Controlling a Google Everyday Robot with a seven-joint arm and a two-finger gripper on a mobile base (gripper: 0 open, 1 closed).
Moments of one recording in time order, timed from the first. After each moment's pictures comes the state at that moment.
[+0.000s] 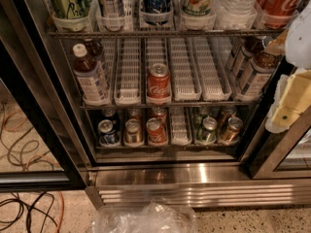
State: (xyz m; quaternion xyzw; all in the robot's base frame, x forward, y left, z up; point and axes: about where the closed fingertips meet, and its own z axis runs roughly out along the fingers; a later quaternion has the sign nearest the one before) arm 0.438 -0.217 0.976 -0.60 0.78 -0.03 0.16
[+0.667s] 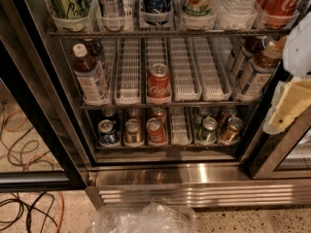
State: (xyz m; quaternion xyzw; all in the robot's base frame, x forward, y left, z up) arm 0.452 -0.225 0.959 -0.61 0.77 -0.04 0.18
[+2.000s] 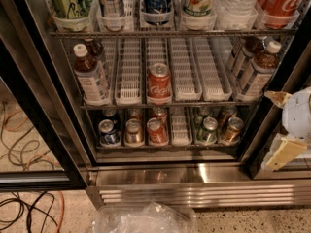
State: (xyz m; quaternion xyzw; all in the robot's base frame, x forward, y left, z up) arm 0.453 -0.268 0.840 -0.61 0.75 -0.07 0.24
